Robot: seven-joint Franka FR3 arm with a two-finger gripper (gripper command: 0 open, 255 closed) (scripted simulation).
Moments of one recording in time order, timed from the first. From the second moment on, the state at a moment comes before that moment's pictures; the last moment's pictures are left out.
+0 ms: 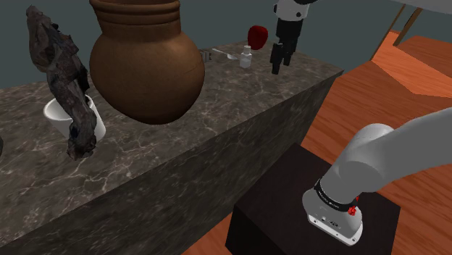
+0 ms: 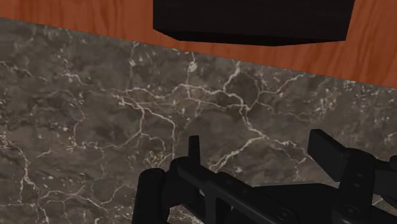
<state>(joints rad) -0.01 -0.53 -0.10 -2.17 -0.11 1.58 -0.20</state>
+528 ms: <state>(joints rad) -0.01 -0.23 -0.18 -1.87 -0.08 1.61 -0.31</state>
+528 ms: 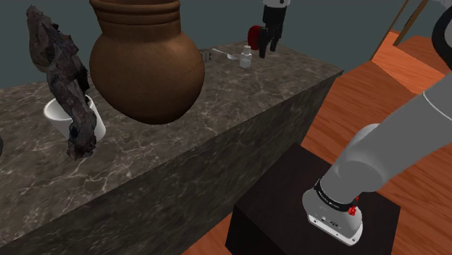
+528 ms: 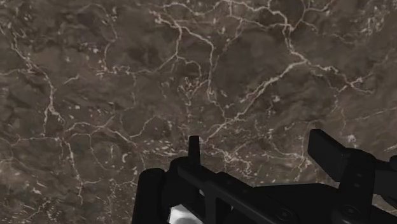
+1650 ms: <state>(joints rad) -0.06 0.19 -0.24 -1.42 0.05 1.61 -0.45</state>
